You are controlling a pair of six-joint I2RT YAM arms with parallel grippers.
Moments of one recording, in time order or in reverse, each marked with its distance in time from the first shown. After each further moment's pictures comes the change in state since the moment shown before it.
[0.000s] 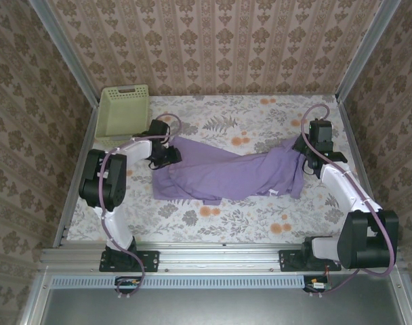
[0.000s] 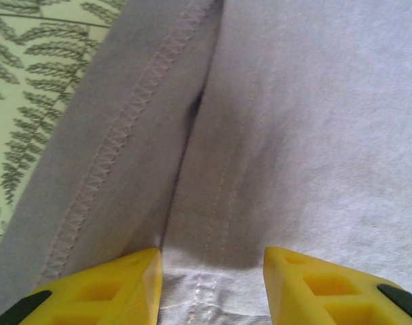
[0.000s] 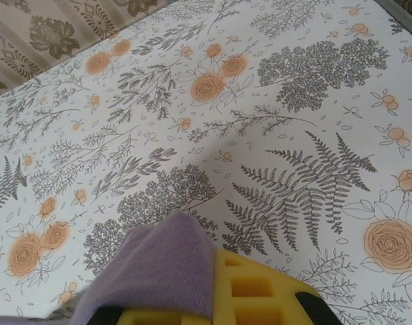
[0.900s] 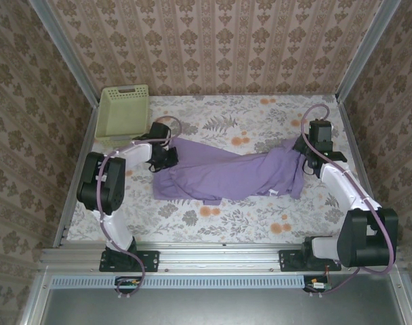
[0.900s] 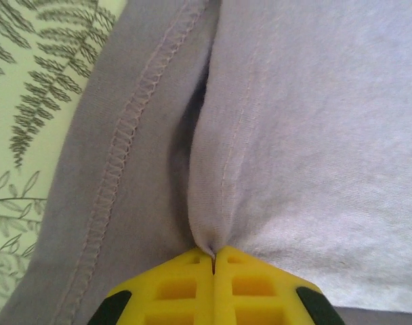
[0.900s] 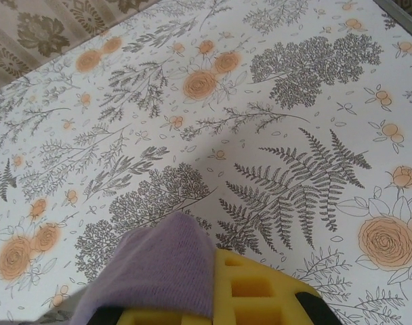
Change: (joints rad) left arm -0.018 -0.060 -0.048 0.018 -0.027 -0.022; right arm -0.005 0.018 0.000 -0.003 0.013 0.006
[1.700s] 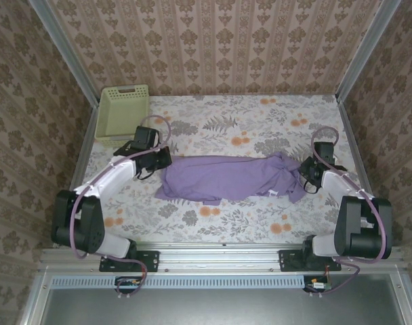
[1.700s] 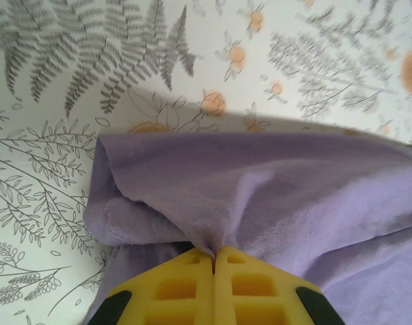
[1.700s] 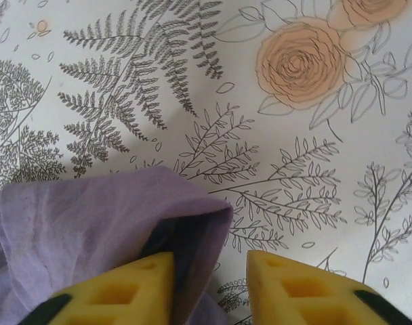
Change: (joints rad) left arm 0.000 -0.344 -0.177 0.011 0.035 0.024; right arm -0.124 0.061 -0.203 -0.038 -0.096 0.208
